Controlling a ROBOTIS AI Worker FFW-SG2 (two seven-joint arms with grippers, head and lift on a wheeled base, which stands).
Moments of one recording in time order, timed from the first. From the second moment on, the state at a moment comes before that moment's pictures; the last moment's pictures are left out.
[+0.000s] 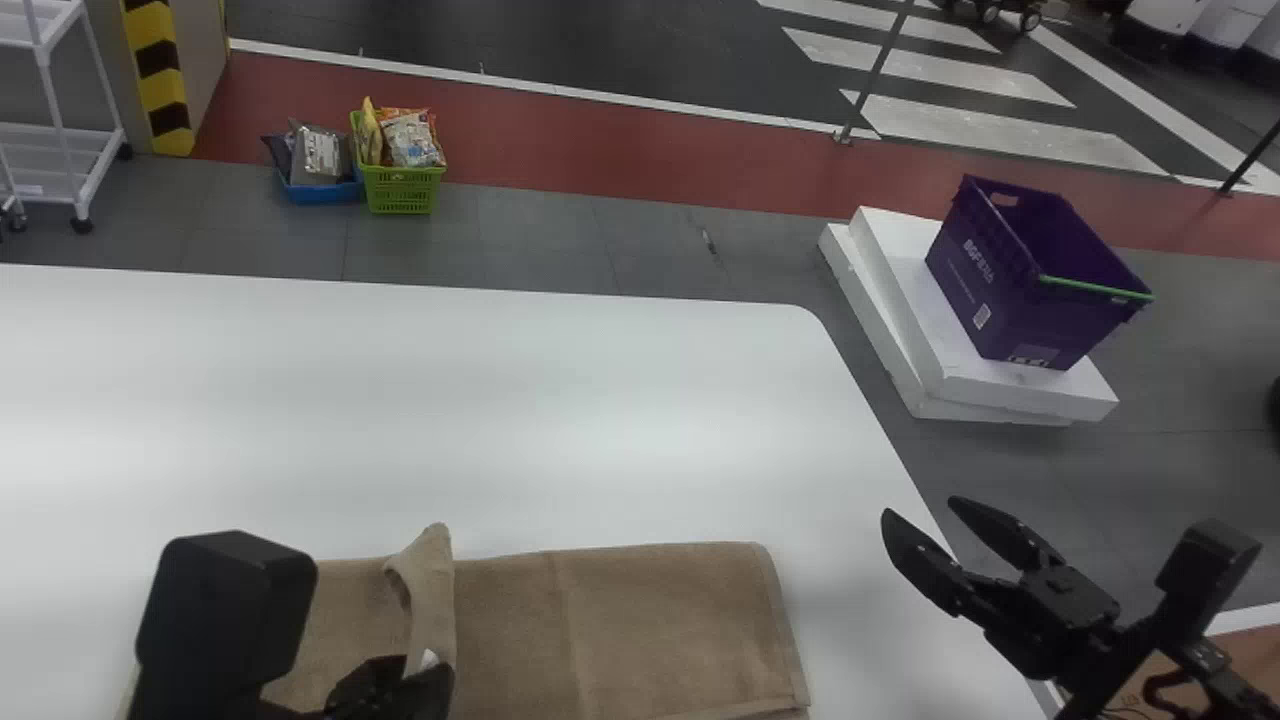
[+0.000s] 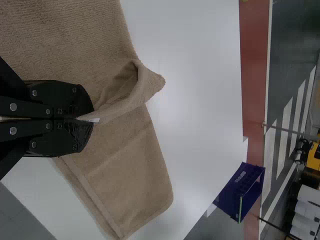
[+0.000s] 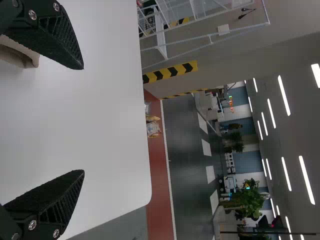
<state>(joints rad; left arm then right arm) 0.44 0.02 -0.45 -2.55 -0.24 1.28 -0.38 0.33 0.00 -0.76 -1.97 -0.17 0.43 0.93</state>
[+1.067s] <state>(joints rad) 0.37 0.04 -0.58 -2.40 -0.26 1.20 -0.32 0.33 0.00 -0.78 -1.95 -0.17 0.42 0.95</state>
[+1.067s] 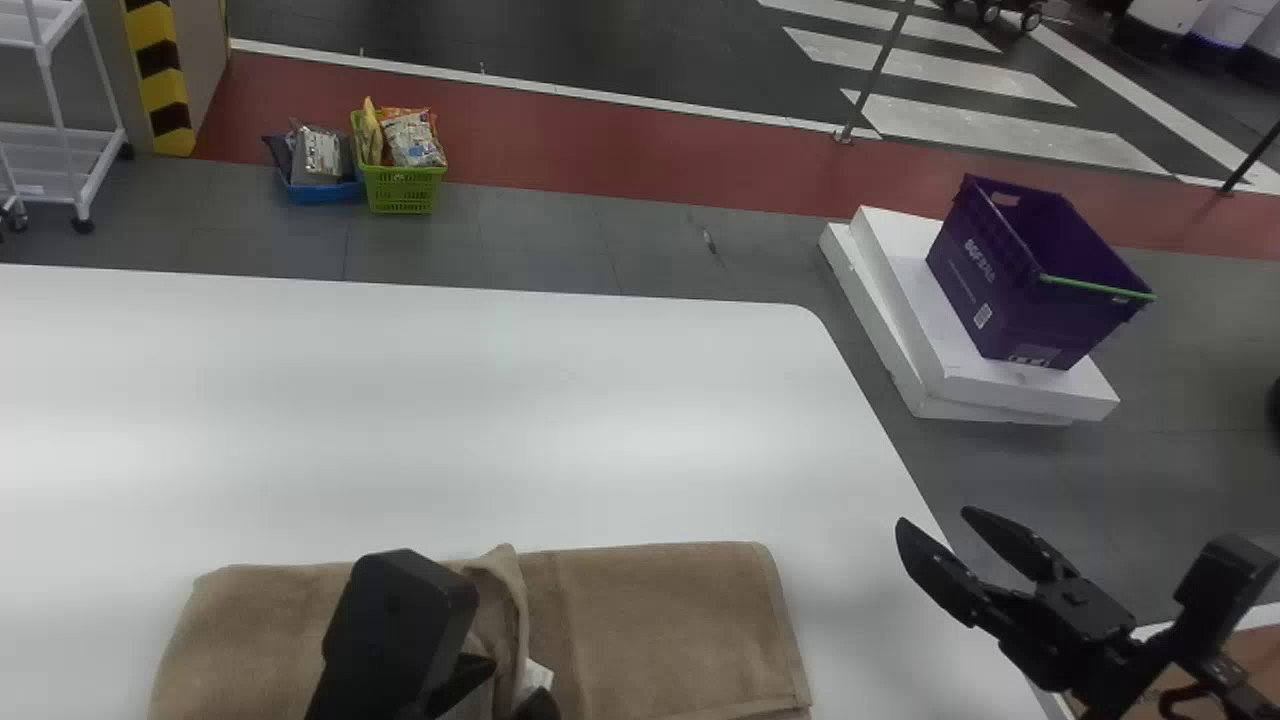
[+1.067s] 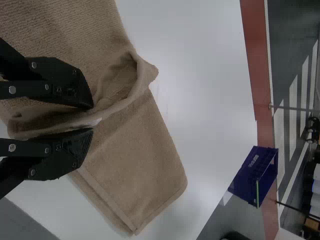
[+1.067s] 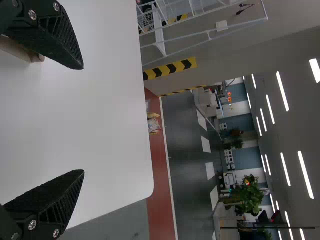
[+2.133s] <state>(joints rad) 0.48 0.07 -0.17 -2.49 -0.06 1.03 -0.35 0.45 0.00 -0.63 -2.26 -0.19 0.77 0.97</state>
